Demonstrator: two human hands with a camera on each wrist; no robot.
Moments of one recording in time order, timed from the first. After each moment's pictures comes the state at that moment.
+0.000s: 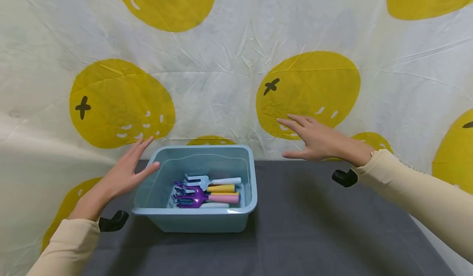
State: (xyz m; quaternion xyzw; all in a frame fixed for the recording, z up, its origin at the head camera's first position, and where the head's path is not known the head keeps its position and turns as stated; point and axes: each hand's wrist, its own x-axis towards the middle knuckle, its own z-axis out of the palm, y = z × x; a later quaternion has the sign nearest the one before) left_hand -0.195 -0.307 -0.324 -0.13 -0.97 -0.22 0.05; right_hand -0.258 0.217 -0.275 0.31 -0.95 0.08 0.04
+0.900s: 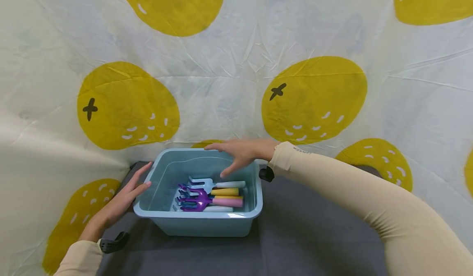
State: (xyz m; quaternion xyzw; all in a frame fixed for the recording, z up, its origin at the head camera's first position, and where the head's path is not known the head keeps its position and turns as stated) left_hand -0.175 -0.338 -0.398 -0.05 -0.84 -0.53 -0.11; right_hand -0.304 0.035 -0.302 0.48 -0.85 0.09 -0.18
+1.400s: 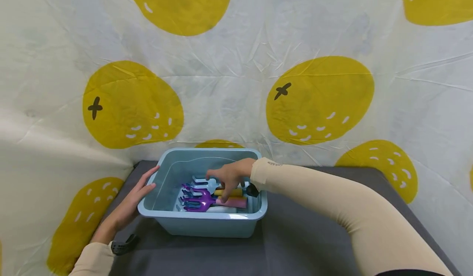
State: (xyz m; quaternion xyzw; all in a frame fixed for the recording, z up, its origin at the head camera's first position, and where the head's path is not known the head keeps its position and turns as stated) left_hand -0.175 -0.338 -0.425 -0.07 -0.82 -0.57 -0.08; right_hand -0.295 -0.014 -0.369 0.40 -0.85 0.06 -0.34
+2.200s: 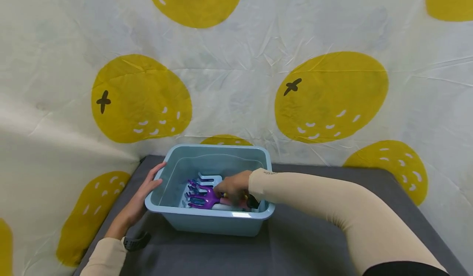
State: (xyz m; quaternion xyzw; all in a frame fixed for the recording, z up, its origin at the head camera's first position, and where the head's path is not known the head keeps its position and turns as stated) left_hand -0.174 -0.321 -0.436 -0.07 -0.80 -0.60 -0.05; right_hand -0.273 -0.015 -0.406 0.35 -0.86 0.04 -0.37
